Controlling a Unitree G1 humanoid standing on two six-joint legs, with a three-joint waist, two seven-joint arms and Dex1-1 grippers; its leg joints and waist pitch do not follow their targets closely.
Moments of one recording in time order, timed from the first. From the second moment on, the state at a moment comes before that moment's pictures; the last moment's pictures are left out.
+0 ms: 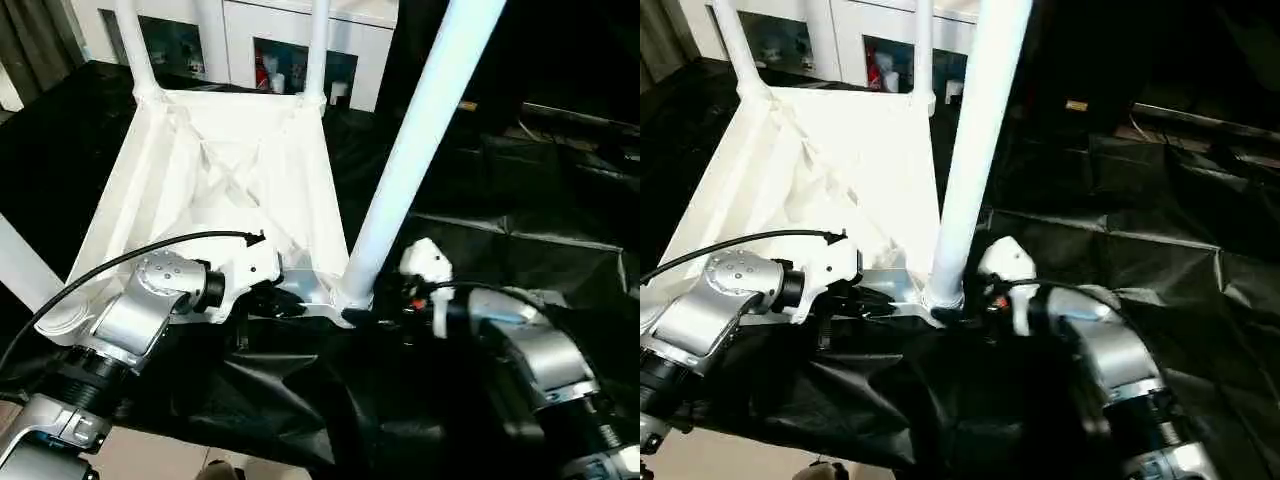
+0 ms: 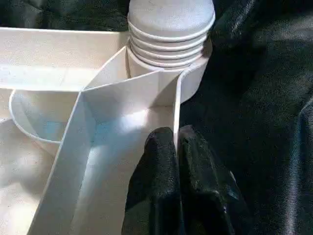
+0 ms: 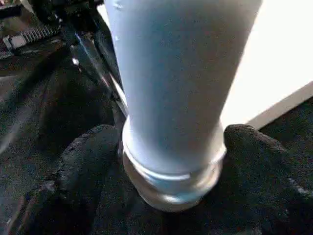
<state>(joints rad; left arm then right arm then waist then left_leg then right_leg) -0.50 0.54 -0.32 0.26 -0.06 0.24 -1.18 -0.35 -0.37 0.21 0.18 0.19 0.27 0.98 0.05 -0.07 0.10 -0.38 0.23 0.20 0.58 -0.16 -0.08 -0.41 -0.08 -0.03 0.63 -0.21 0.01</state>
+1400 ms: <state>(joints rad) -0.56 0.22 -0.28 0.33 0.03 0.39 -0.77 -0.35 -0.08 0.04 0.32 0.12 0.21 0.42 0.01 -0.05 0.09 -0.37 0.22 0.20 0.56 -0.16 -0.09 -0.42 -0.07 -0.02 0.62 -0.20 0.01</state>
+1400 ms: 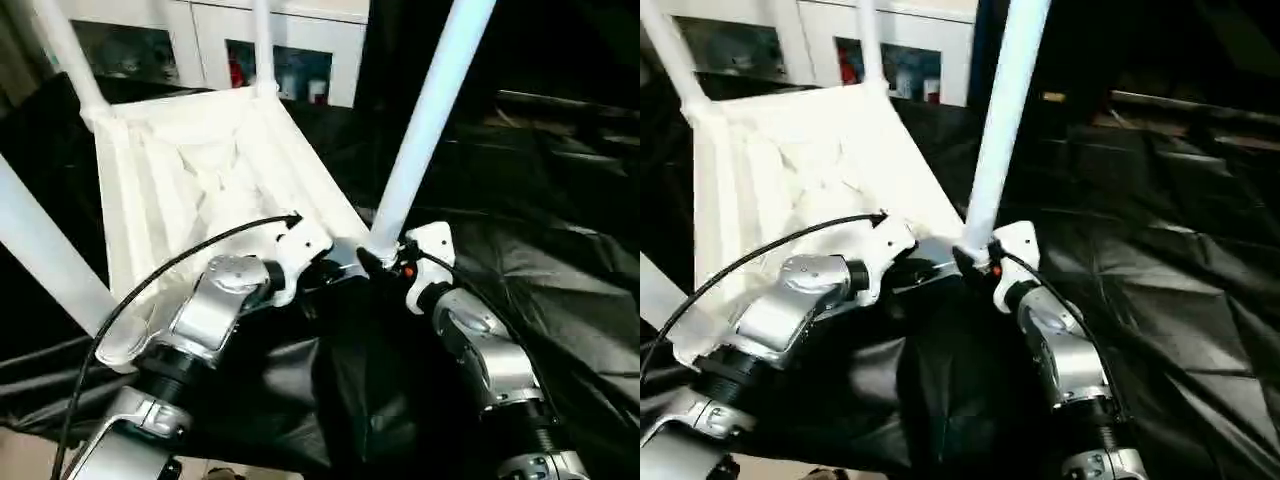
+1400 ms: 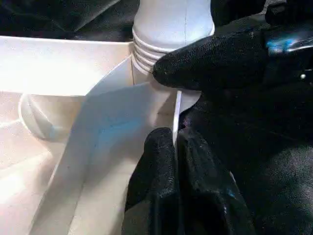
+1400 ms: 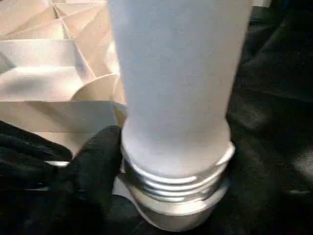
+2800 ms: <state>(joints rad) -0.44 0.49 -0.31 0.16 -0.10 0.36 -1.21 -0.42 -0.40 0.22 0.29 0.23 0.25 1.20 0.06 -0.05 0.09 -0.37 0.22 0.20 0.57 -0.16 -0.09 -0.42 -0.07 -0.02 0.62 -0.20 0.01</state>
